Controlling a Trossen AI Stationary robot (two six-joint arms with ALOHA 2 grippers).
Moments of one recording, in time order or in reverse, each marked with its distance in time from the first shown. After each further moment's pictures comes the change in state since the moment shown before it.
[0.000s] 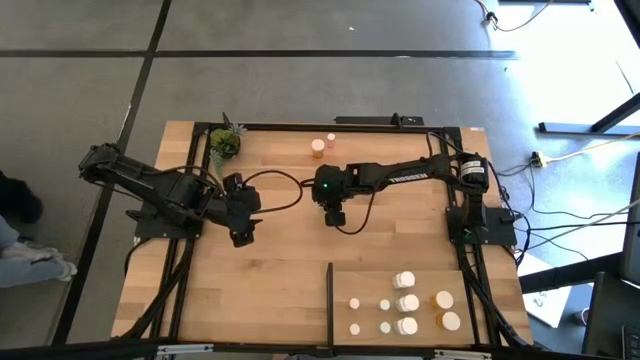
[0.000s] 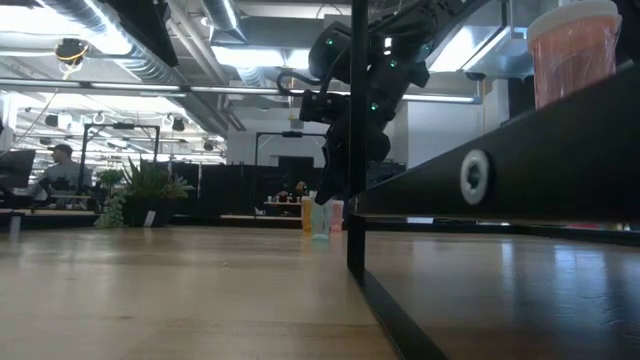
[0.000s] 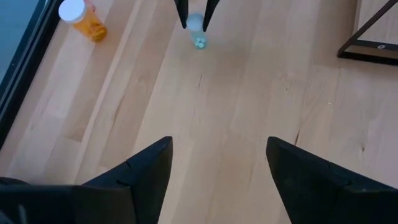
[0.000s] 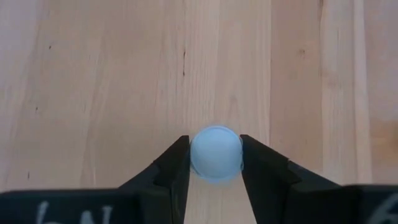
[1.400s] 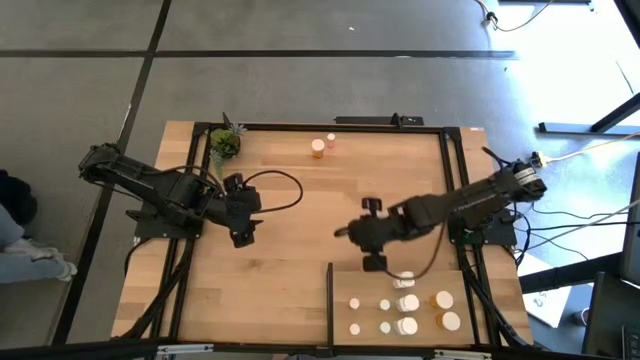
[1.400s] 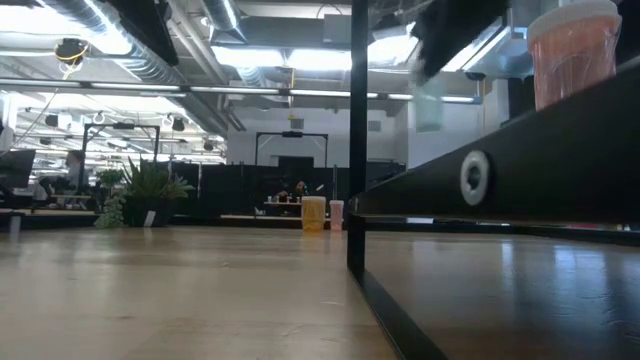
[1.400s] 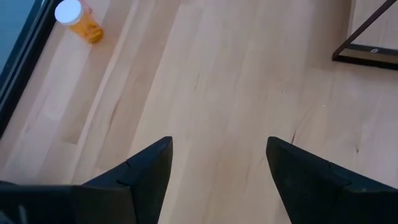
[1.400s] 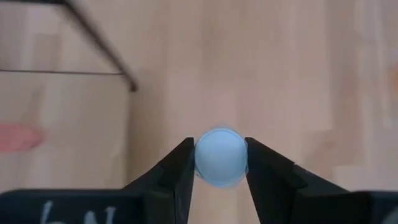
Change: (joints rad) left arm 0.000 0.000 0.000 0.012 0.007 0.000; right arm 0.439 -0.374 0.000 -0.454 0.219 0.450
